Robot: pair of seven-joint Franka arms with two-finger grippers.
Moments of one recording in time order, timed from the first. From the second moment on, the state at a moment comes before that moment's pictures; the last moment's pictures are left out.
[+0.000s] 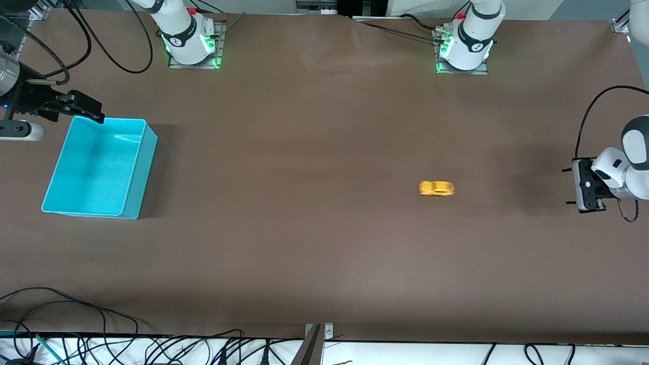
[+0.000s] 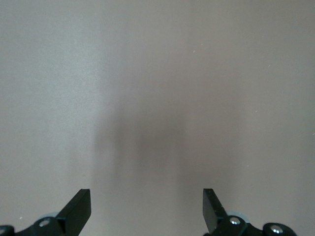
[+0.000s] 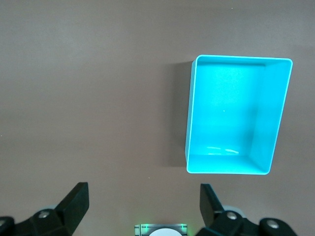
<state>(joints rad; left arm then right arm) 0.39 0.48 -0.12 -1.64 0.09 1.86 1.67 0.29 0.11 -0.24 -1.42 0.01 1.40 0.08</state>
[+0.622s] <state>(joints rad) 0.35 0.48 -0.12 -1.48 0.09 1.62 1.51 0.29 0.11 -0.24 -1.42 0.01 1.40 0.07</state>
